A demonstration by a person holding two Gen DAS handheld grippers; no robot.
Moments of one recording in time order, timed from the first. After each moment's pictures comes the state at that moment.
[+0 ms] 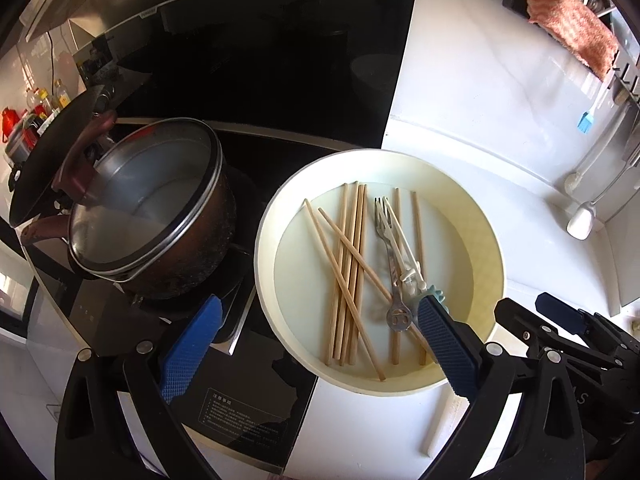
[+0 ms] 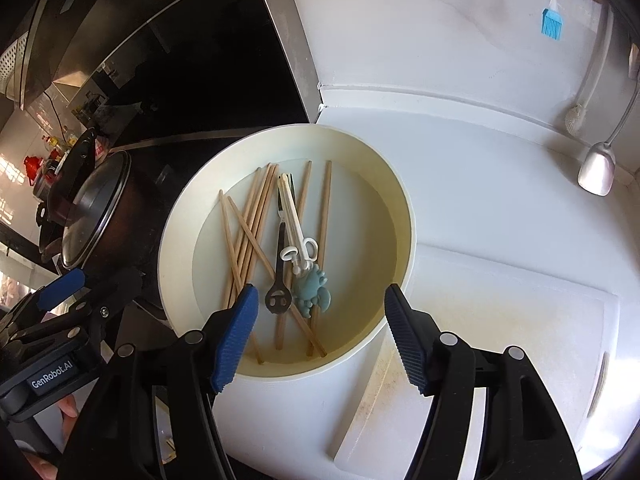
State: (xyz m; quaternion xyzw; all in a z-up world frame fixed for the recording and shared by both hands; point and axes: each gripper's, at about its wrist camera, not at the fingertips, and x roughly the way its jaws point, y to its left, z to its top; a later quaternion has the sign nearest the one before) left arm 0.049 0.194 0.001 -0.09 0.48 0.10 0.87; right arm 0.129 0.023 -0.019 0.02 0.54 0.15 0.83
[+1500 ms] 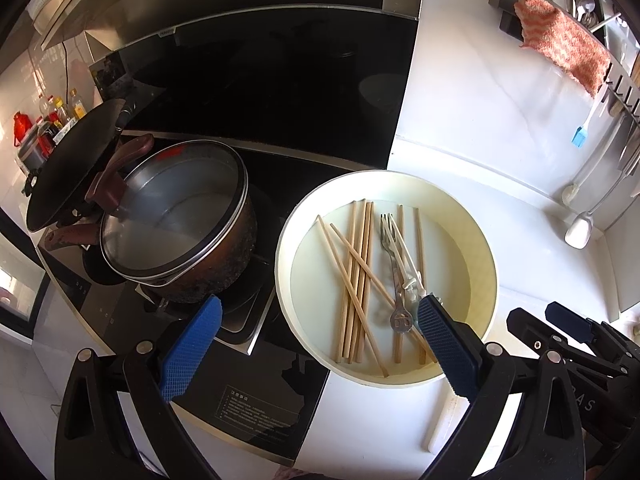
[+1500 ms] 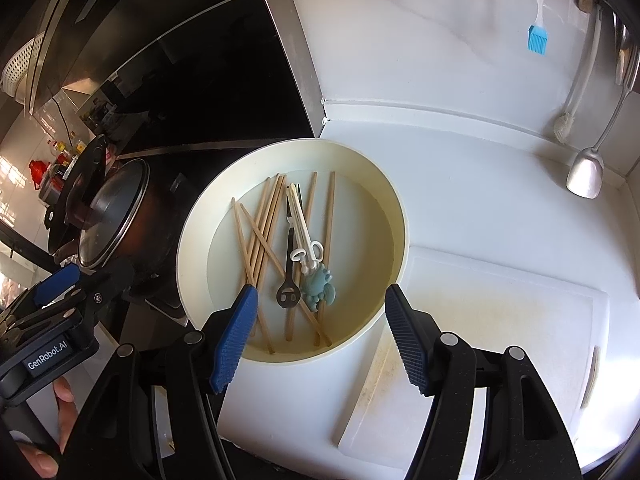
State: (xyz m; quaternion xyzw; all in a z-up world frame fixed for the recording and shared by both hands) left arm 0.035 0.199 0.032 -0.08 0.47 0.11 0.87; right arm 0.112 0.020 0.008 0.02 0.52 0.15 0.84
